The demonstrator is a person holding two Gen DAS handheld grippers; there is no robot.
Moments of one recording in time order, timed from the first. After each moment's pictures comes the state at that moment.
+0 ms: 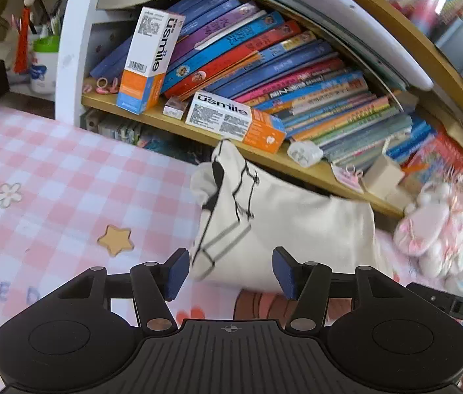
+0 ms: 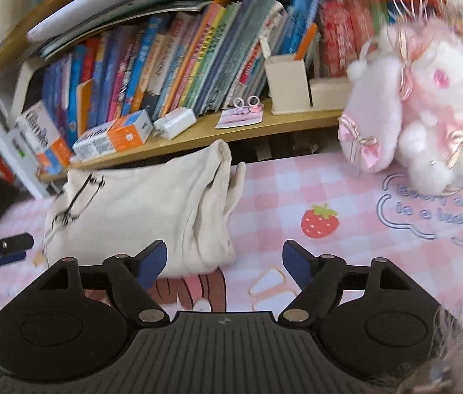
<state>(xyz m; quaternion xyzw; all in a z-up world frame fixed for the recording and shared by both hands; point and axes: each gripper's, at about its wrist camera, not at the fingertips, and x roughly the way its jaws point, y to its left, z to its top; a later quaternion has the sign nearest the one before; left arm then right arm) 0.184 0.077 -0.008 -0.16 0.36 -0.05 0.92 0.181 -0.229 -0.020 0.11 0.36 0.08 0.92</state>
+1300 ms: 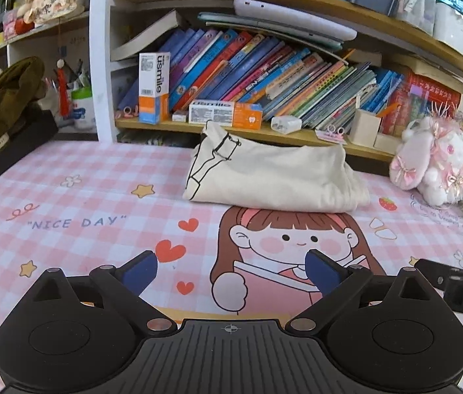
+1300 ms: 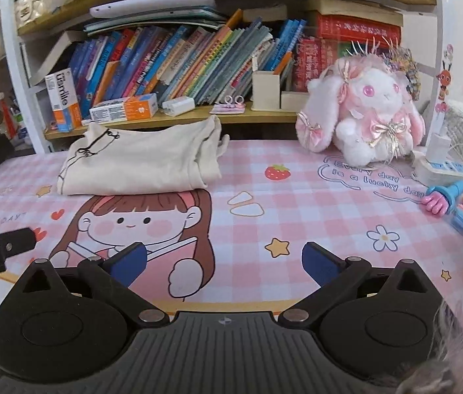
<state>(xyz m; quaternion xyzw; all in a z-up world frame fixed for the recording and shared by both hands) 0.048 -0.009 0.004 -0.04 0.31 0.02 0.95 0.043 -0.214 -0.016 0.03 0.32 0.03 0.95</state>
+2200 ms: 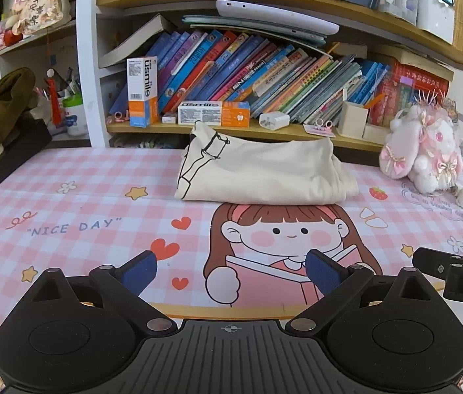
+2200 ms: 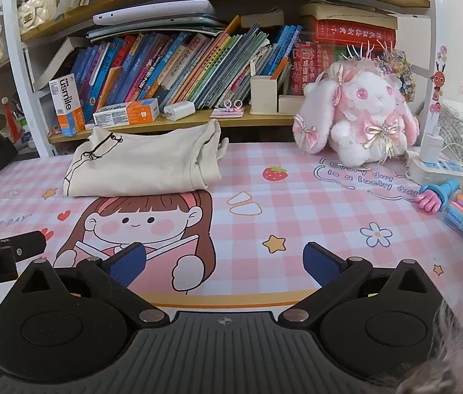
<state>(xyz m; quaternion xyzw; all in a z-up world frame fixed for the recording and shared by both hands) 0.041 -0.016 0.009 -0.02 0.32 0.00 0.95 0.033 -0.220 -0.006 0.04 0.31 0.03 0.95</state>
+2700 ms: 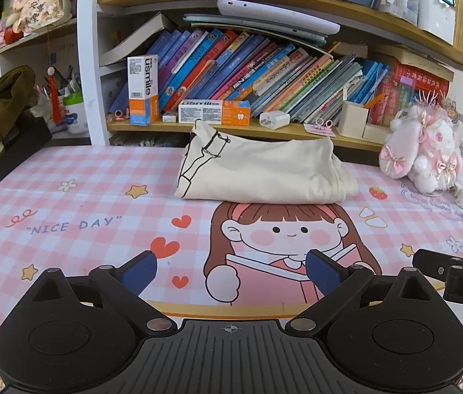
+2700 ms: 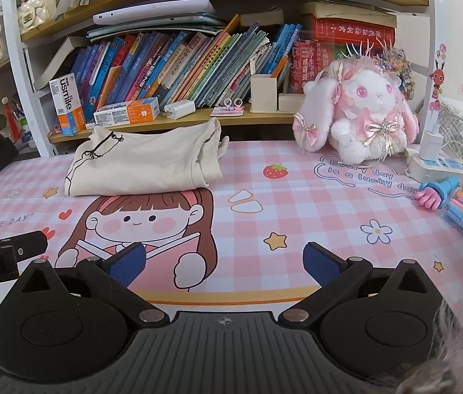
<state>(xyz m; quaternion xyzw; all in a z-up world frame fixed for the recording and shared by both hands) 0.041 -0.015 0.009 -0.02 0.32 0.00 0.95 0.030 -0.218 -0.006 0.04 0.31 0.03 0.95</state>
